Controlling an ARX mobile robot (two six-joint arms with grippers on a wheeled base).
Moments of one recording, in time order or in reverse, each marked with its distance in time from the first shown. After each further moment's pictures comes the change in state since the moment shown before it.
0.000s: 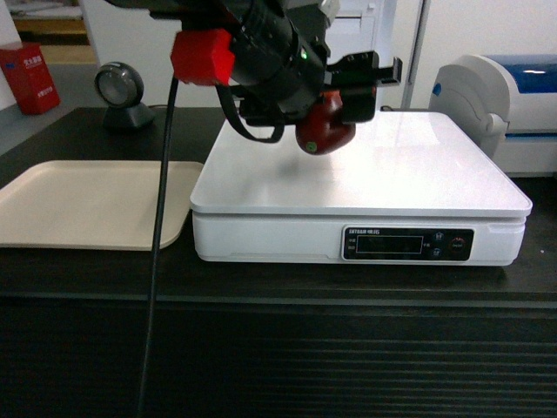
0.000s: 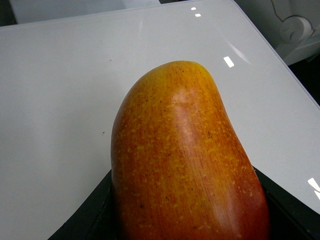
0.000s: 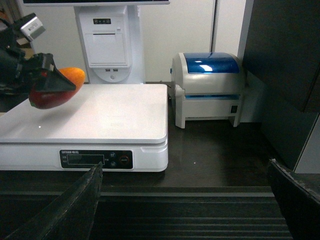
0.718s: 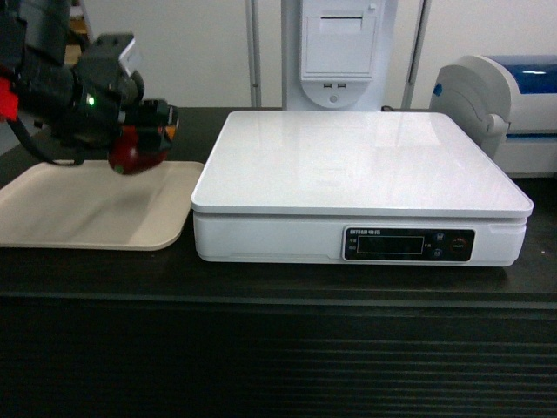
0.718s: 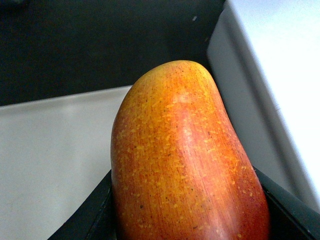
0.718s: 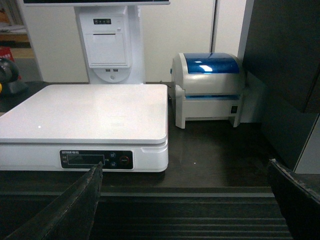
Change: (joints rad) left arm 0.397 0.011 -0.094 0.003 0.039 0.226; right arm 0.000 0.000 0.000 0.000 0.000 0.000
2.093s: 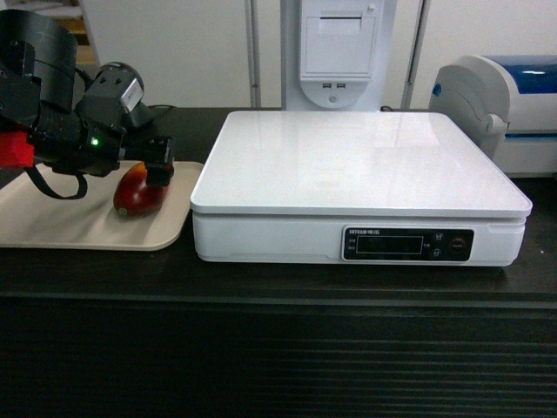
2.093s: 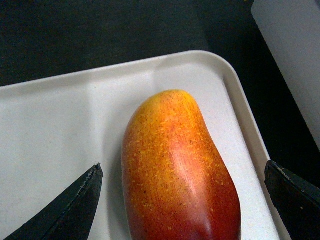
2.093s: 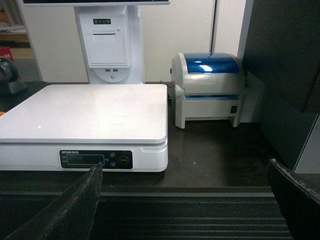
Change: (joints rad) left arm 0.032 0.111 -0.018 0.126 -0.020 0.068; right arm 0.000 0.000 0.000 0.000 0.000 0.000
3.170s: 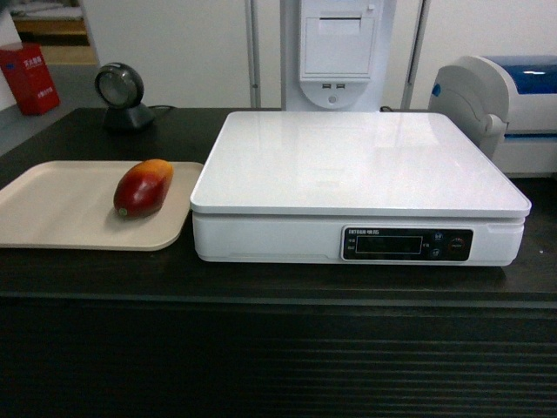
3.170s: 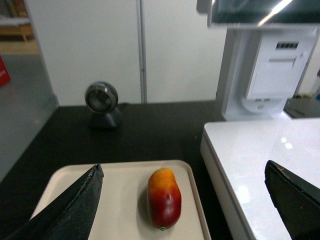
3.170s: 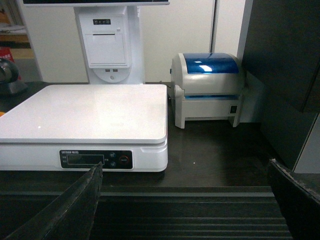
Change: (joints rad) left arm 0.019 -0.936 -0.950 0.670 -0.039 -0.163; right arm 0.000 0.000 0.000 0.000 0.000 0.000
